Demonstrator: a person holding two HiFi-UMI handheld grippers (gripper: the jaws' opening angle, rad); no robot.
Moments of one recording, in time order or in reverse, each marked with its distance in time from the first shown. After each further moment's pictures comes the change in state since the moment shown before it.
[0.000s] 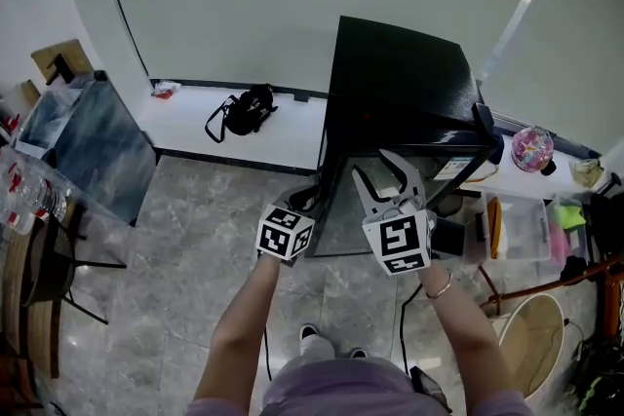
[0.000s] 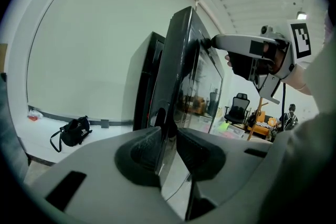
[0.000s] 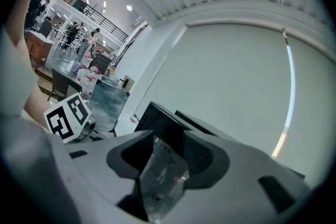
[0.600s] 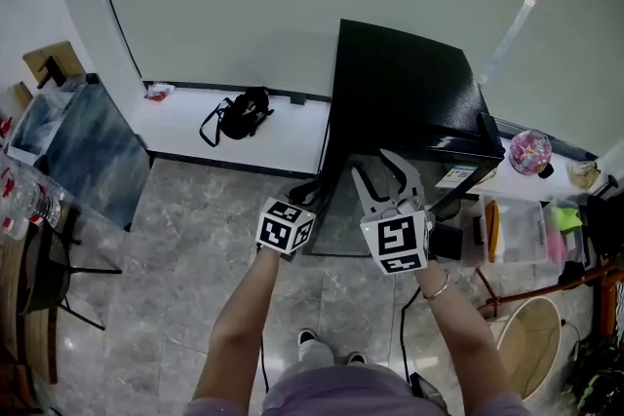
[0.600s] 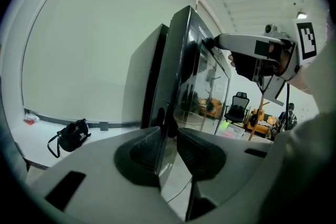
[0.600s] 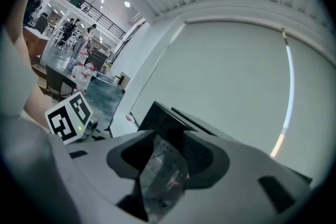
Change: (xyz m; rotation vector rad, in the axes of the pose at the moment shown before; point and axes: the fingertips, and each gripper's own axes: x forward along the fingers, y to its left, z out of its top) left arm 0.027 0.029 0.015 0.014 0.013 -0.020; right arm 0.033 -0.010 -0.002 0.000 0.022 -0.039
